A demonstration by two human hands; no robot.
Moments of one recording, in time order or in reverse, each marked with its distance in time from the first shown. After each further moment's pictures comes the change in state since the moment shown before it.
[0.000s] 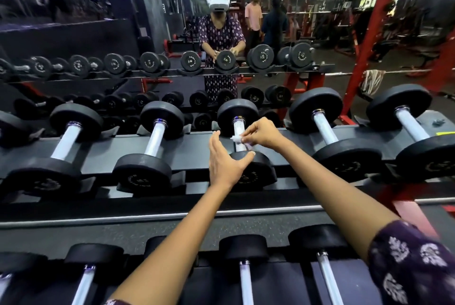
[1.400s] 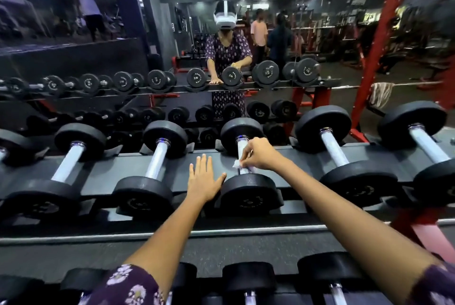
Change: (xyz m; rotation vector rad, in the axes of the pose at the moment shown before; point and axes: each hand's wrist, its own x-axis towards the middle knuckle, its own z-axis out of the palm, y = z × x) left_hand 0.061 -0.079 -0.020 0.796 -0.388 -0.034; right_hand 0.011 -0.015 0.006 -0.315 -0.071 -0.053
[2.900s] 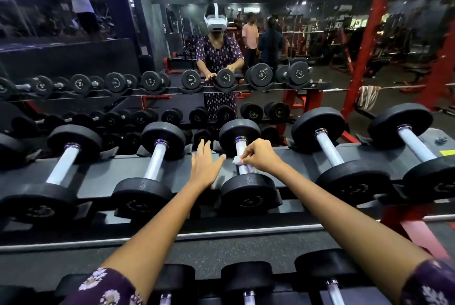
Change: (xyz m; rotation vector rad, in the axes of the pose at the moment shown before) left_hand 0.016 0.015 -0.033 -0.497 0.161 0.048; right_hand -0.008 -0.008 0.008 0.121 0.147 0.073
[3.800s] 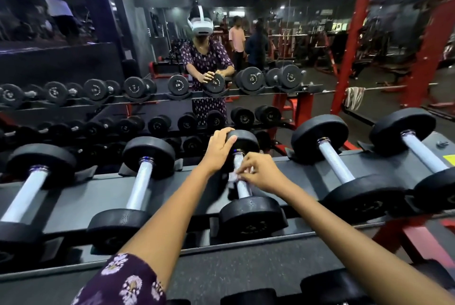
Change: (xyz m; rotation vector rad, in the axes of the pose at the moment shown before) left_hand 0.090 0.029 0.013 -0.219 -0.100 0.271; right_hand 0.013 0.018 0.009 0.048 0.041 -0.153
